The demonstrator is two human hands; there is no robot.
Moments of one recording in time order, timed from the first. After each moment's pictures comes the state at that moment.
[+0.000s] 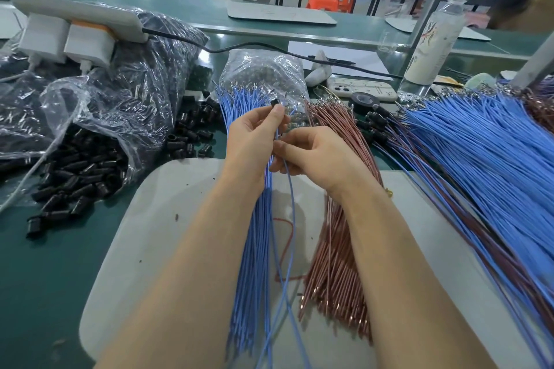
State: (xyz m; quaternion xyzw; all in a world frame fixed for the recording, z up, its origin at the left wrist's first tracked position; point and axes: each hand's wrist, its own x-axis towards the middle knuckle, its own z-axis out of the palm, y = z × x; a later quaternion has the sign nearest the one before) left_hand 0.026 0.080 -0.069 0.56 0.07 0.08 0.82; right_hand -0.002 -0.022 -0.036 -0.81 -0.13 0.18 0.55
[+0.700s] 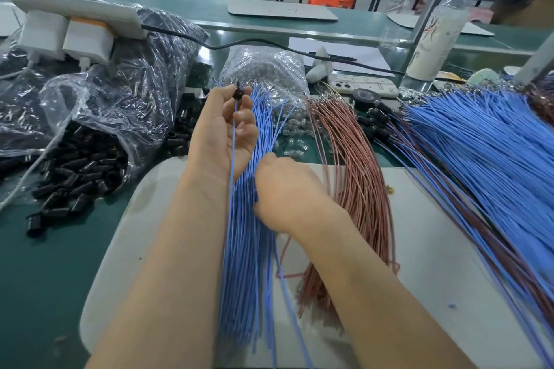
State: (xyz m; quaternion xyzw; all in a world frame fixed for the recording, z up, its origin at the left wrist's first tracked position) left_hand 0.023 0.113 -0.053 0.30 0.09 -0.04 0.95; right_hand -0.026 0.017 -0.051 -0.98 -0.19 0.08 0.06
